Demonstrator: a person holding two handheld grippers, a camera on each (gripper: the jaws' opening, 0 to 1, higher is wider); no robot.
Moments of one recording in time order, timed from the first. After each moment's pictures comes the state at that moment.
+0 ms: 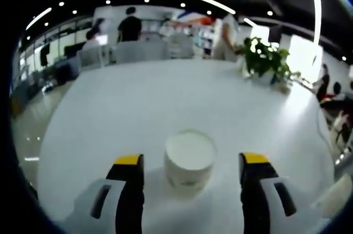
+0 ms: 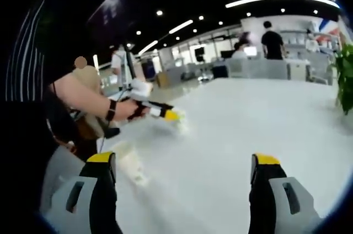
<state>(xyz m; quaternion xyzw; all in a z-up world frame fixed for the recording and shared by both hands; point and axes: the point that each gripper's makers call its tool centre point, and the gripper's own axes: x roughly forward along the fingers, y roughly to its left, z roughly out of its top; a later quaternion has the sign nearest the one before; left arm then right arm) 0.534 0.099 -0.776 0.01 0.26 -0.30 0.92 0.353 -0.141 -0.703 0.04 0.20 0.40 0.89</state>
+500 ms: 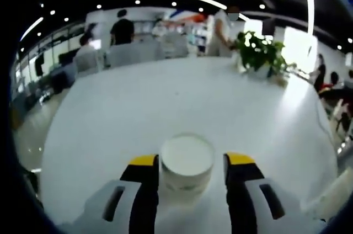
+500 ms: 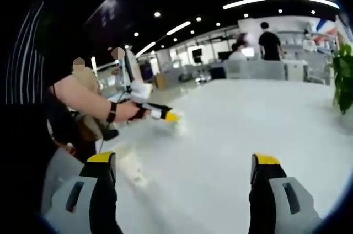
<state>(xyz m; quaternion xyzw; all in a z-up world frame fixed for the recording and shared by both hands) 0.542 0.093 -0.777 0.04 0.26 -0.32 0.91 0.356 -0.143 -0.698 0.04 0.19 0.40 0.90</state>
